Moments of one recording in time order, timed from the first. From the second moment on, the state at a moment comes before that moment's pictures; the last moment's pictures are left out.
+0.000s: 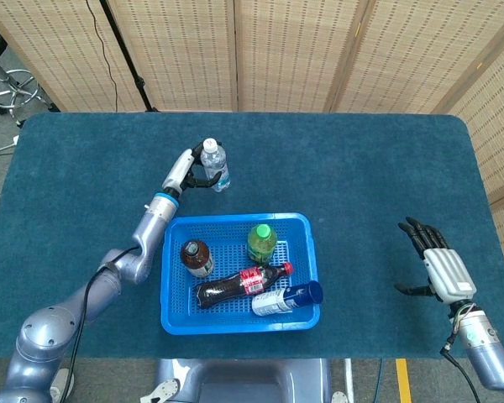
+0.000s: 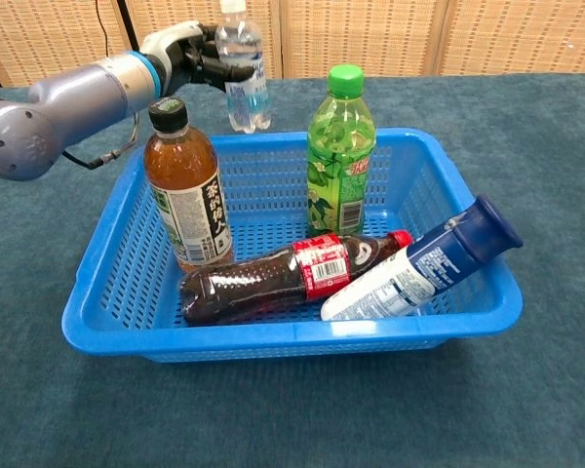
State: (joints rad) left arm -1.10 -1.90 -0.37 -0.54 1.26 0.67 -1.06; right arm 0.30 -1.13 0.06 -1.56 -1.48 1.22 0.29
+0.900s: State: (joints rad) left arm -0.81 -1.23 -0.16 -1.70 1.74 1.16 -0.87; right arm 0.28 -1.10 0.05 -1.60 -1.54 1.28 0.32
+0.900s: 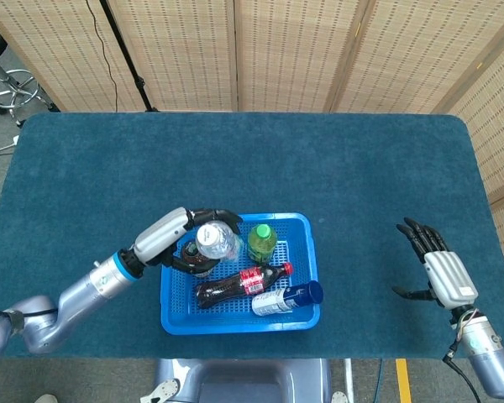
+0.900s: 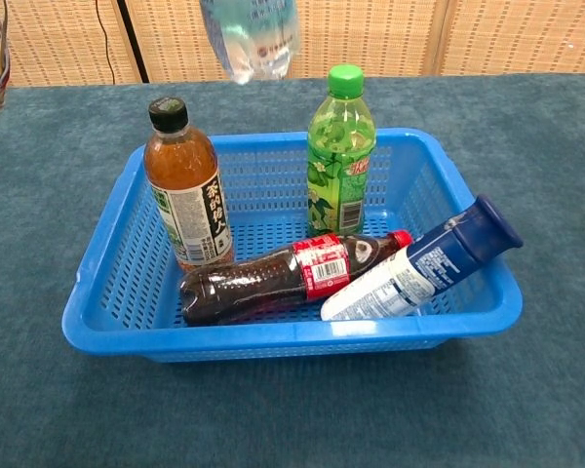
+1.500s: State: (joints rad) left arm -0.83 -1.39 -0.07 -1.70 1.69 1.03 -0.58; right arm 0.27 -1.08 0.04 -1.61 -1.56 1.31 0.35
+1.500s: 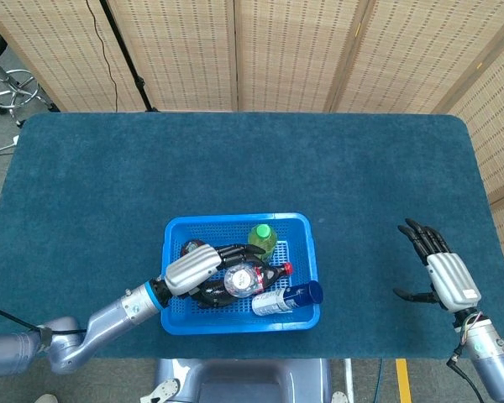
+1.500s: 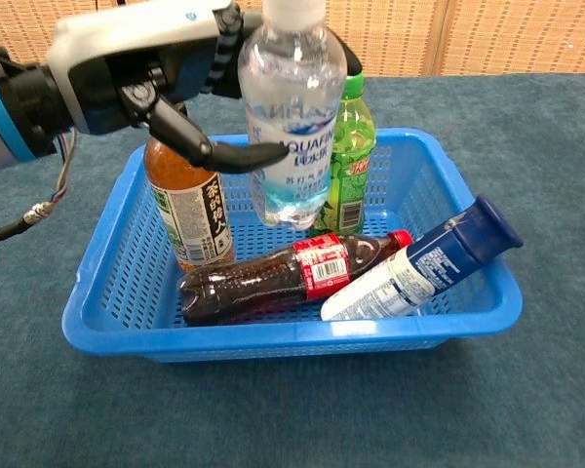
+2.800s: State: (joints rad) left arm -0.36 -1.12 0.04 -1.73 1.50 1.48 -0.05; right arm 0.26 -1.15 0.07 -1.54 -1.55 1.37 0.16
